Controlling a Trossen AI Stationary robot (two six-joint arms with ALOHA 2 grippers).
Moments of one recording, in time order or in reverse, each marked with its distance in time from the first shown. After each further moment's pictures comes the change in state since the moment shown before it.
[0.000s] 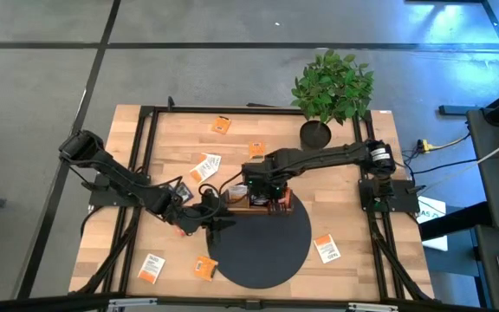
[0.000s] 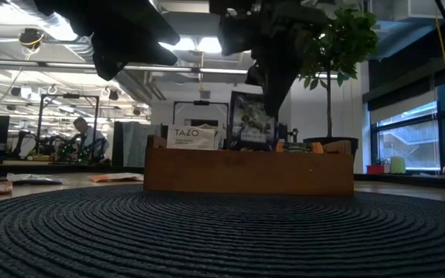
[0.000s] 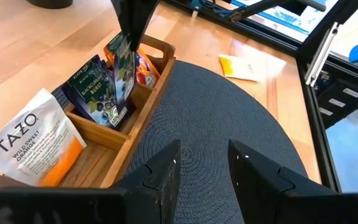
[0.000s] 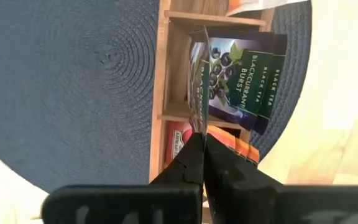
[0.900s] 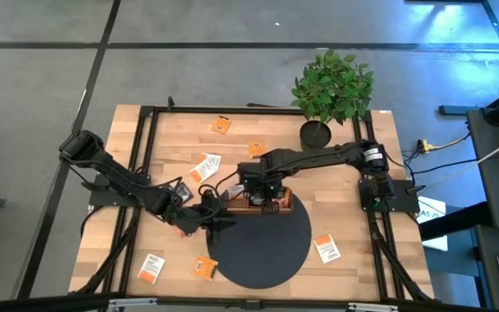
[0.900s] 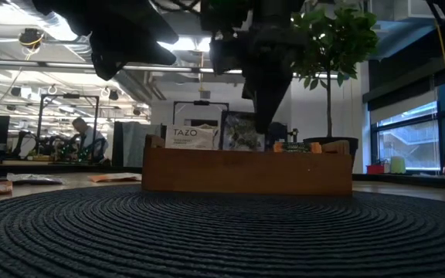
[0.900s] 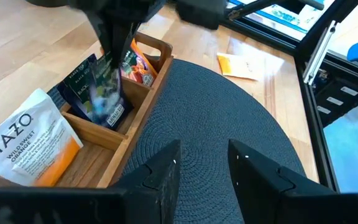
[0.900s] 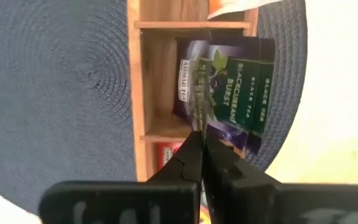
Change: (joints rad) left arm -0.004 0.000 0.000 -0.001 0.001 -0.002; right arm -0.019 0.060 0.000 0.050 0.002 0.072
